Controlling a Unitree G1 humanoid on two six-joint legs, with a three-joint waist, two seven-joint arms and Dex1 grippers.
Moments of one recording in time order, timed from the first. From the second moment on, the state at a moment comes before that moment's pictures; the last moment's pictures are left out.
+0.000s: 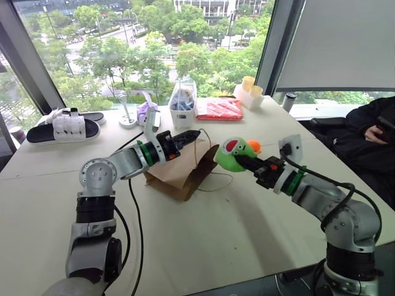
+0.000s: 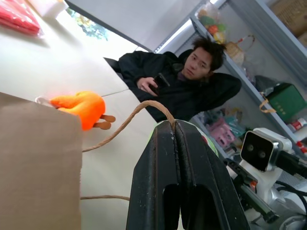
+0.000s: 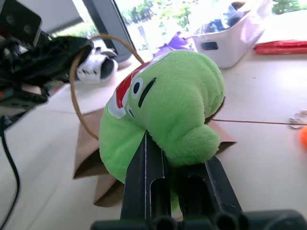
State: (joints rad) left arm -0.84 0.29 0.25 0.12 -1.21 1.11 -0.24; right arm -0.46 -0.45 -0.23 -0.42 0.63 1.02 0.51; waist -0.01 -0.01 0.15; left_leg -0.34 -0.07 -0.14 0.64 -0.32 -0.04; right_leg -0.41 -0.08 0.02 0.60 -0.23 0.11
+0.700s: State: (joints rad) left arm -0.90 0.21 0.30 0.08 -1.40 1.15 -0.11; right arm -0.79 -0.56 0.39 -0.09 0.18 0.79 0.62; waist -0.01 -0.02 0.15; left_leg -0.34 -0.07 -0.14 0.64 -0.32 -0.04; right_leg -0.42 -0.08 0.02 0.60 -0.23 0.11
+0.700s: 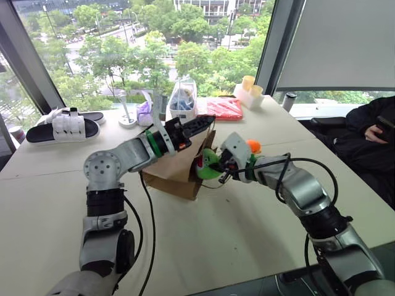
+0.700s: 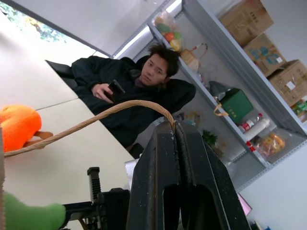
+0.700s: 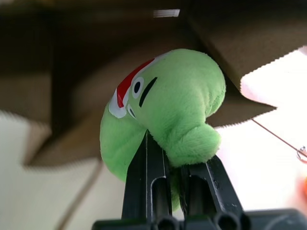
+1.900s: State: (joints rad) left arm -0.88 0.21 0.27 0.12 -1.34 1.15 -0.19; right arm -0.77 -0.65 0.26 -0.20 0.09 0.73 0.81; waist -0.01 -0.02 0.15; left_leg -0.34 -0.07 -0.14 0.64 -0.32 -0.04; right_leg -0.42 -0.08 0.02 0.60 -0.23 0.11
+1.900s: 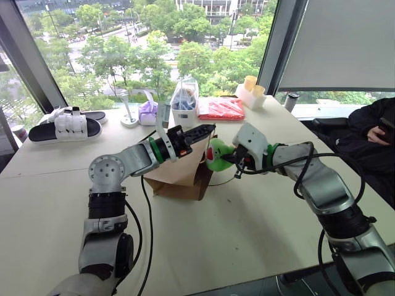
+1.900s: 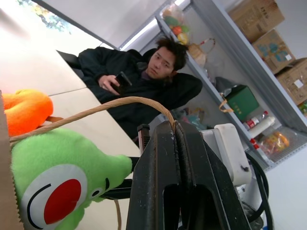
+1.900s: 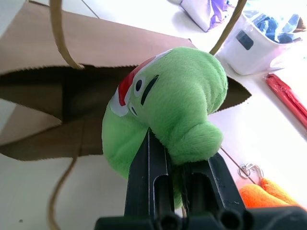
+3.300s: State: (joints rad) left arm -0.98 0.15 0.43 0.30 -1.59 1.01 0.15; right arm -0.82 -0.35 0.20 0.06 0.06 0.65 0.62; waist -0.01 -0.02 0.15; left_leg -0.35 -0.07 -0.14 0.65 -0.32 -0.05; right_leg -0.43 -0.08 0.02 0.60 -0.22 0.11
